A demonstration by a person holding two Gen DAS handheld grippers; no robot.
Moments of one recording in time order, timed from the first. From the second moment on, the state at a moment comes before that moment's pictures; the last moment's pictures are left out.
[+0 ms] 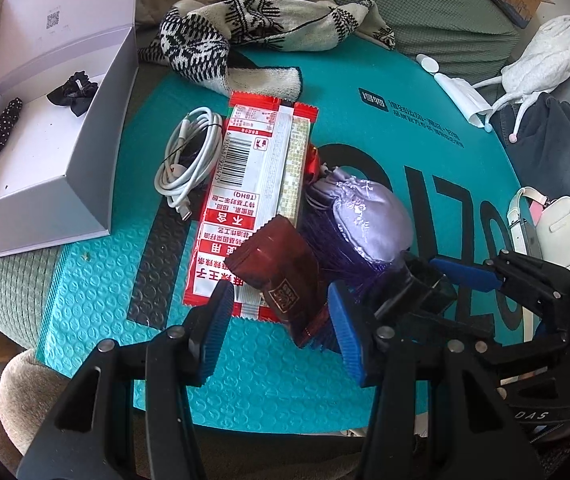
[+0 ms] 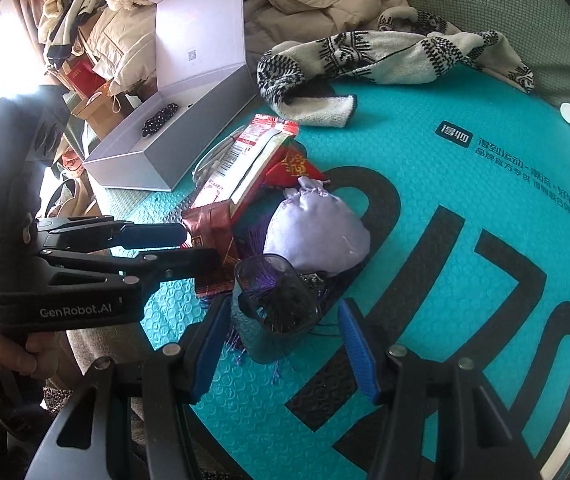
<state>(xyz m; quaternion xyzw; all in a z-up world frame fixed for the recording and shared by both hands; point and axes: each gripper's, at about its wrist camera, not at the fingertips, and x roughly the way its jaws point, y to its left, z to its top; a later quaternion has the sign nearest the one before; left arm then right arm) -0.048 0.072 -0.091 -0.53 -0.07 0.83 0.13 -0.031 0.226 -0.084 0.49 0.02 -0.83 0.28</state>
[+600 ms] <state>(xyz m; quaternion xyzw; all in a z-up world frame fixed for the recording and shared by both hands) -0.053 0.084 -0.097 -0.53 -0.05 0.83 0.14 -0.021 0.238 -0.080 0.49 0.03 -0.83 0.26</state>
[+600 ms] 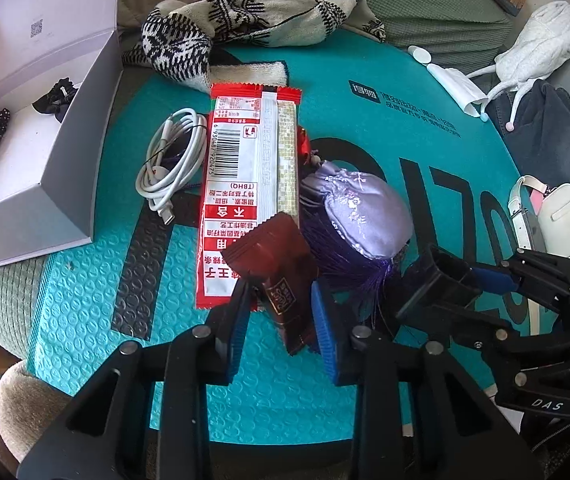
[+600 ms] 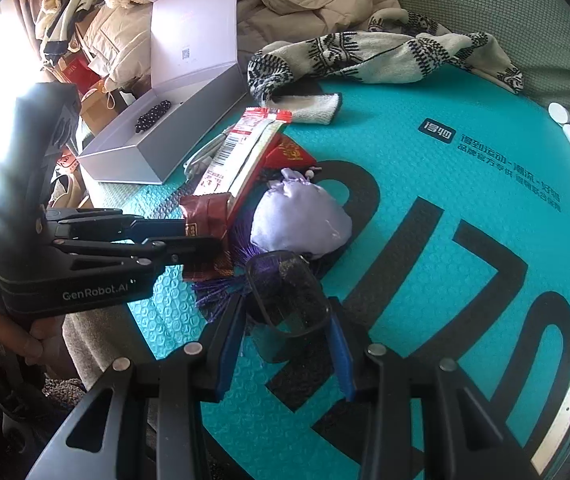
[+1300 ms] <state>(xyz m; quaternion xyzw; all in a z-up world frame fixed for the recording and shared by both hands) -0.036 0.059 -0.102 -0.55 -0.11 0.82 0.15 -0.013 0.251 -0.084 0.49 0.02 -0.83 0.25</state>
